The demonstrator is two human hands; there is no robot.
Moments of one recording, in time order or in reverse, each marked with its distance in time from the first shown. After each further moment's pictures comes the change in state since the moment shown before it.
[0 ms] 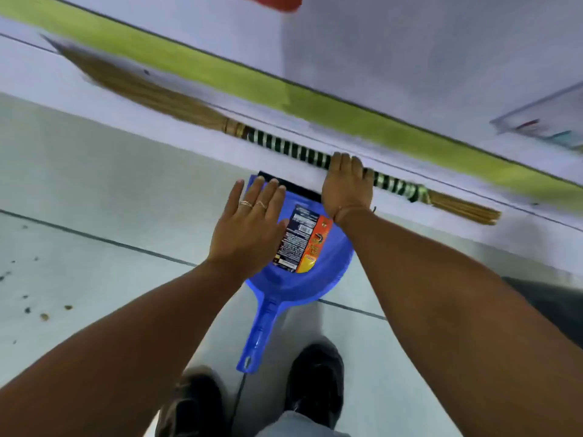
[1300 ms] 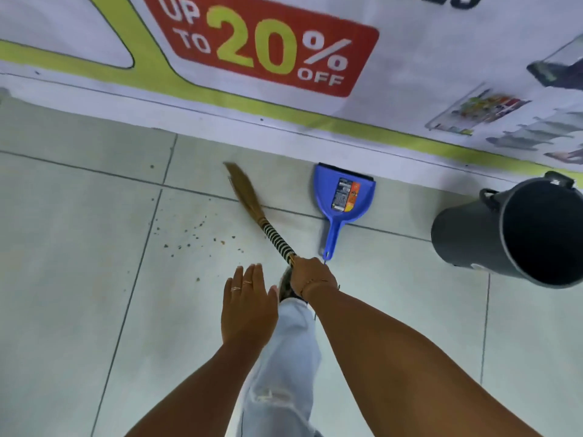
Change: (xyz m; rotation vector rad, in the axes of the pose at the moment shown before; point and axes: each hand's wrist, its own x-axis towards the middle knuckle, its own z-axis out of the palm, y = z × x) left_hand -0.379 -0.095 -0.280 -0.404 -0.332 -0.388; right_hand -0.443 -0.206 -0.186 0.423 -0.550 0.112
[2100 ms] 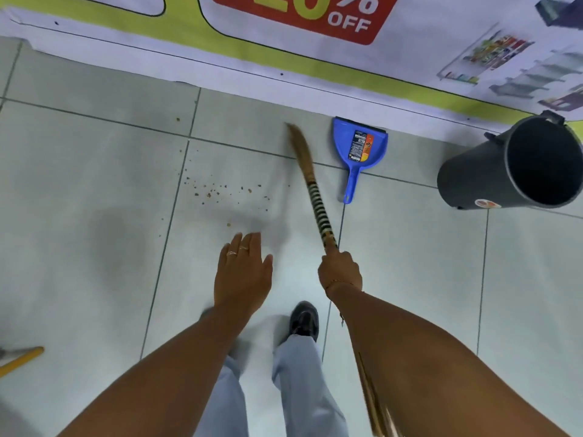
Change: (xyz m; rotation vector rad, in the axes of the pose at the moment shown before) left_hand -0.115 -0.143 -0.017 -0.052 0.055 0.159; right_hand -0.127 -0.014 0.149 0.110 0.225 0.194
